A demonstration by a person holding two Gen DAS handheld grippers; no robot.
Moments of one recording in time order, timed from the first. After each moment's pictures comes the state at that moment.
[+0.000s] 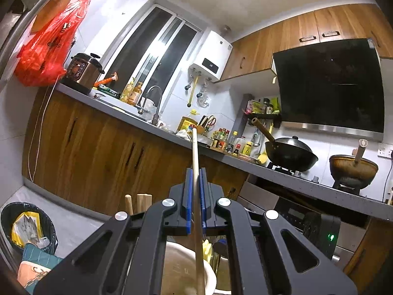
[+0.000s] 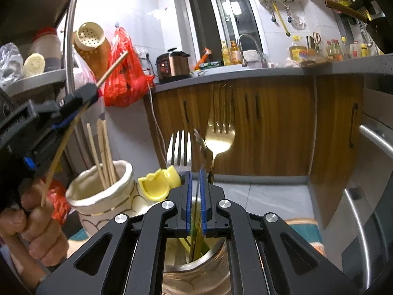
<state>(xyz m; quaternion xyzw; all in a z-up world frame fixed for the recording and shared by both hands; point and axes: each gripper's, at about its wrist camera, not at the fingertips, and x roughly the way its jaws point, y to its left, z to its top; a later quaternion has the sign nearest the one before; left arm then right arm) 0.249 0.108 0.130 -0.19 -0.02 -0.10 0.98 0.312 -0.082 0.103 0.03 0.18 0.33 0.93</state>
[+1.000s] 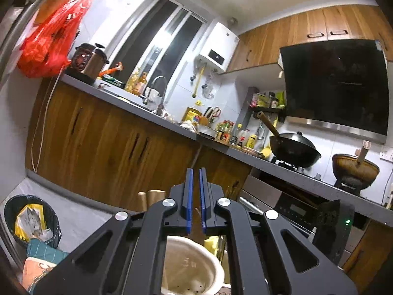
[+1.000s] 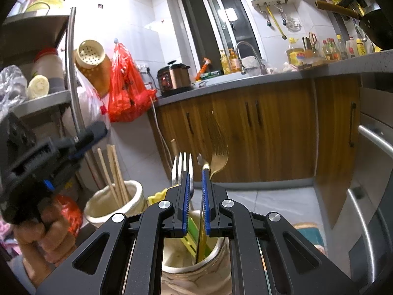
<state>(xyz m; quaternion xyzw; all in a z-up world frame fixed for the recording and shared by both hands) 0.250 0.121 0.132 -0.21 0.02 -0.10 0.97 0.306 -0.099 0.122 0.07 0.16 0.34 0.92</state>
